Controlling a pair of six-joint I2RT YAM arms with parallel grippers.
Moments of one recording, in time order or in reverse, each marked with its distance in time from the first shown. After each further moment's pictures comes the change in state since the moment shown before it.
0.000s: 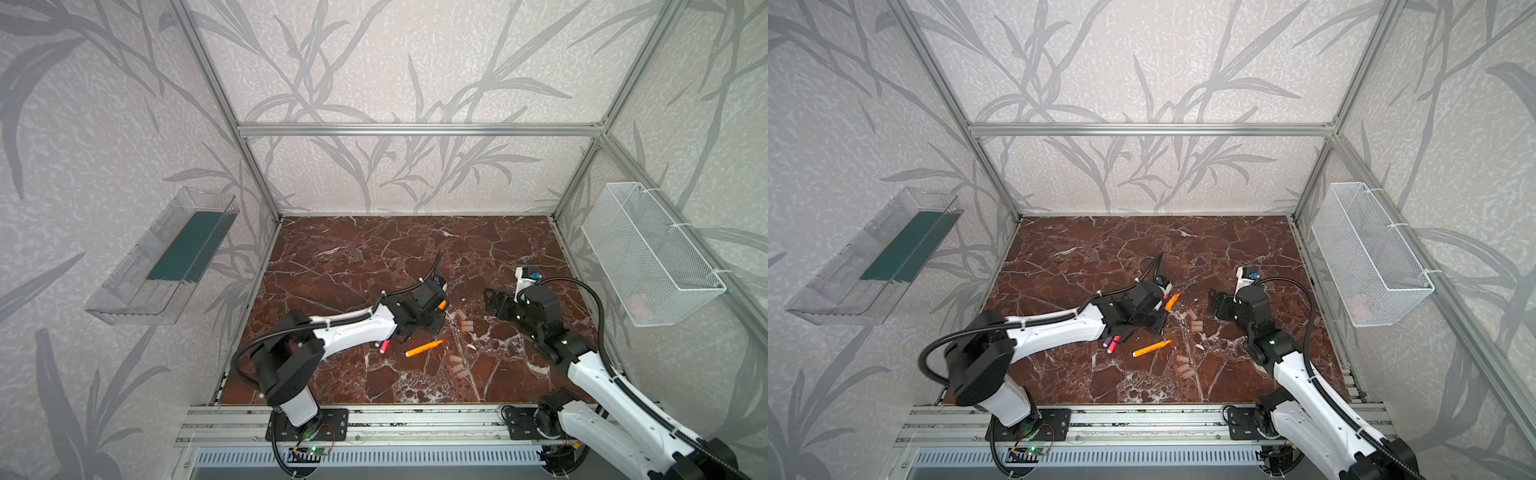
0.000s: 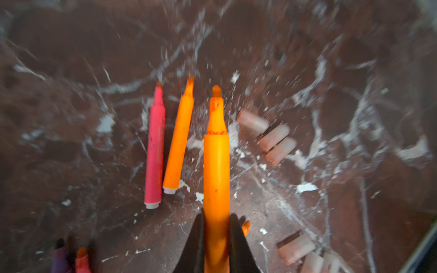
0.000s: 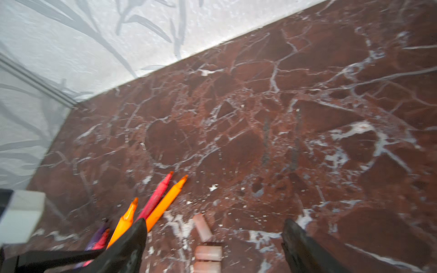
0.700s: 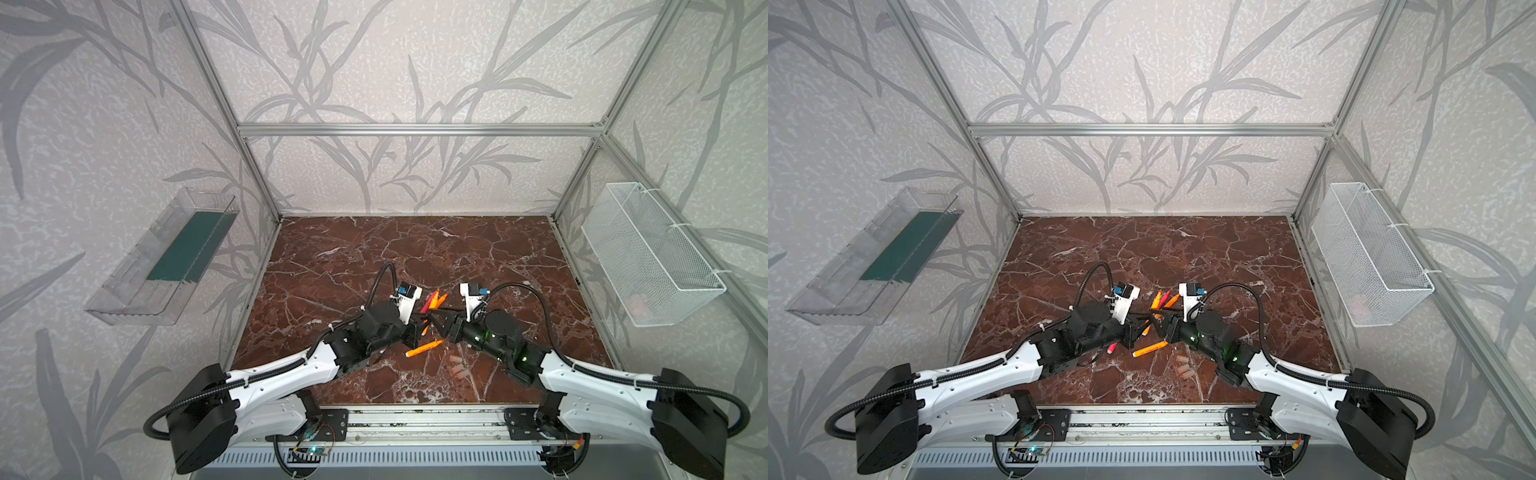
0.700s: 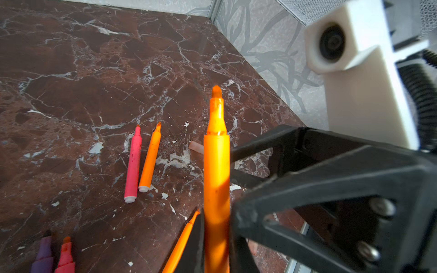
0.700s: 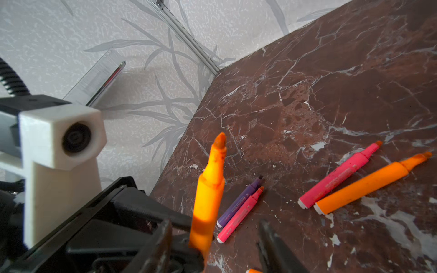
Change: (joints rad) left arm 0.007 -0.444 -0.412 0.356 0.153 -0.069; right arm 0.484 0.290 -0.108 0.676 -0.065 0.262
